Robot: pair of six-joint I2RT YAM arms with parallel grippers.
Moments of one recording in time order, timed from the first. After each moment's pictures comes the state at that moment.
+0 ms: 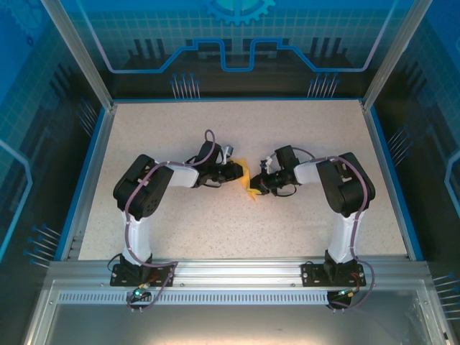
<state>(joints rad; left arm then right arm) -0.47 2.00 1.01 0.27 0.51 -0.73 0.34 1.97 0.94 -0.05 -0.90 0.74</state>
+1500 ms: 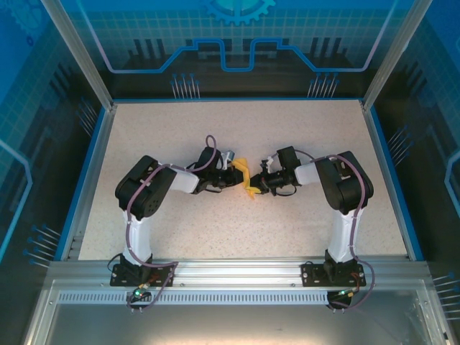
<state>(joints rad) -0.49 2.02 0.95 0.37 0.55 -0.76 0.32 2.00 0.92 0.05 -0.97 0.82</state>
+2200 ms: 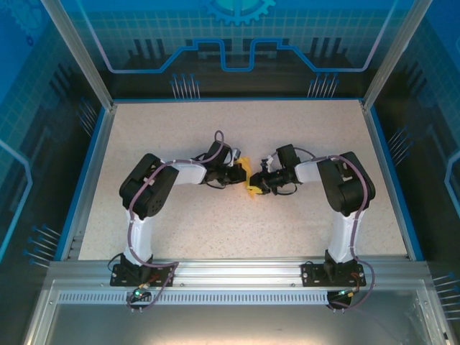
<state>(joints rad) -0.52 2.05 1.14 0.03 0.46 -0.67 0.32 1.97 0.95 -0.08 -0.92 0.76</state>
